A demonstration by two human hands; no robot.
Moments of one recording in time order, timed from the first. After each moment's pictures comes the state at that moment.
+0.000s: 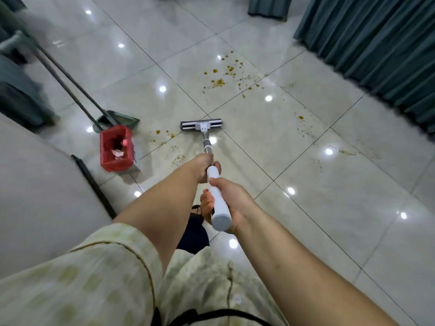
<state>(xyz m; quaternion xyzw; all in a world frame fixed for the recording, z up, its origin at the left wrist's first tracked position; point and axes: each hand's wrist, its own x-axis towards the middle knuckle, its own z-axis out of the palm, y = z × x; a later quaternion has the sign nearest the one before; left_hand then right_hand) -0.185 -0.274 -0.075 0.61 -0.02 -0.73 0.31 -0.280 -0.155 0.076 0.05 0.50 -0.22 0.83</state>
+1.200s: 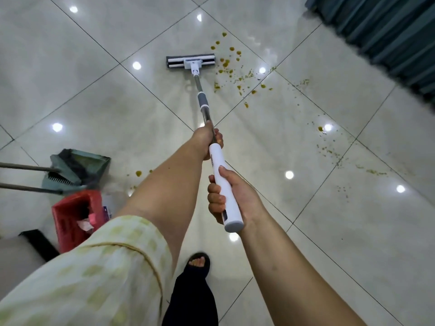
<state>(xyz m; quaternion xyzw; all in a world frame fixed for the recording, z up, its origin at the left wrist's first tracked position) -0.099 -0.835 -0.195 0.60 0.01 -0.73 0.33 -0.182 -0.691 -0.084 0.10 0.47 -0.28 0.83</state>
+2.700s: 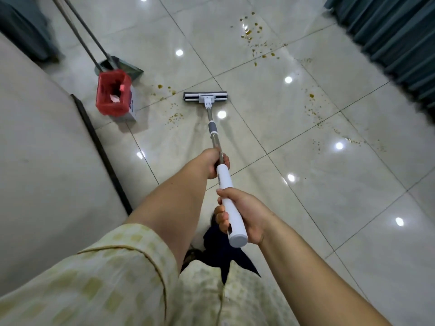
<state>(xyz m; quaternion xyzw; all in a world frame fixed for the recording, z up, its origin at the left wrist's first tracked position) -0.339 -0.144 -0.108 0.59 0.06 -0.72 0.36 -0.463 -0.041 0.030 -0.07 0.55 -0.05 0.83</state>
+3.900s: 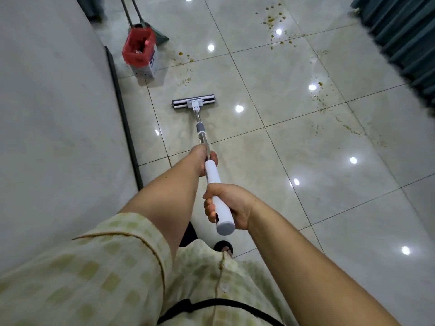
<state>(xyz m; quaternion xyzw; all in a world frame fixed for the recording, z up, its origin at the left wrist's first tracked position) -0.552 0.136 -0.111 0.61 0.17 -0.63 0.44 -0.702 0.202 0.039 -0.22 0.51 0.07 0.83</state>
